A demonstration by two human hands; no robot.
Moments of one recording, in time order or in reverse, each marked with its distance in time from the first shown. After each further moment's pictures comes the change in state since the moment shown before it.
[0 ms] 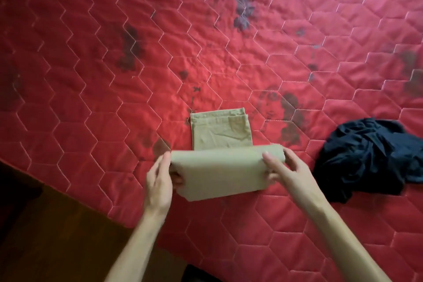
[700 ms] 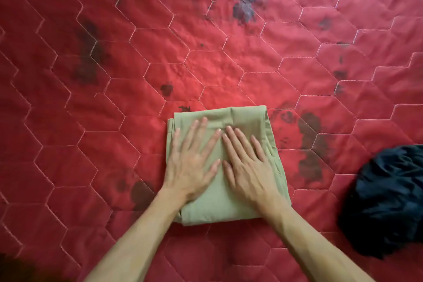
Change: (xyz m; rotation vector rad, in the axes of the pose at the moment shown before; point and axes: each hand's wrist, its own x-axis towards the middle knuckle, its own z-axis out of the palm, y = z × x) left_hand 0.185 -0.037 0.113 1.321 -0.327 0.967; right_hand 0.198 0.050 0.080 -1.260 0.123 -0.670
